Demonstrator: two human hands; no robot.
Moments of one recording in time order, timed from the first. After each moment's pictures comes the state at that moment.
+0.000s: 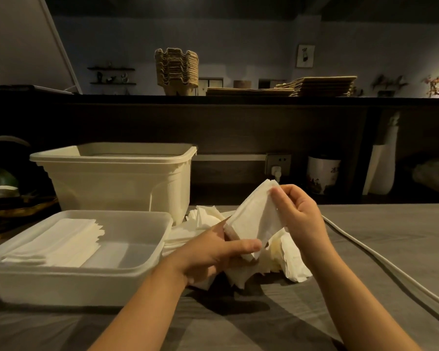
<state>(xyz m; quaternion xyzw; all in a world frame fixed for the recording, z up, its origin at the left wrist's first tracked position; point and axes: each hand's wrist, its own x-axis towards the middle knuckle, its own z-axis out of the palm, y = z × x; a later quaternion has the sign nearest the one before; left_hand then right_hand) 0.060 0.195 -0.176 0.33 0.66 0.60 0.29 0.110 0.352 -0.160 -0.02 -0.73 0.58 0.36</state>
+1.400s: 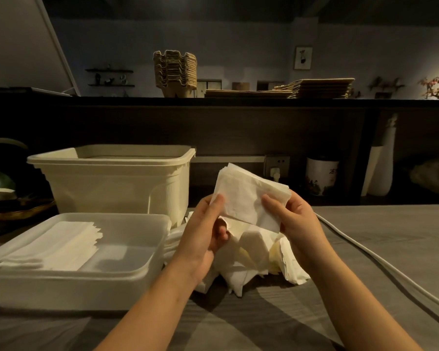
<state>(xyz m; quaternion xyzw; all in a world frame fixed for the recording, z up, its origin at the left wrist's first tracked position) 0.066 0.208 -0.167 0.18 0.49 0.84 0.16 0.109 0.355 -0.161 0.03 -0.64 0.72 0.27</state>
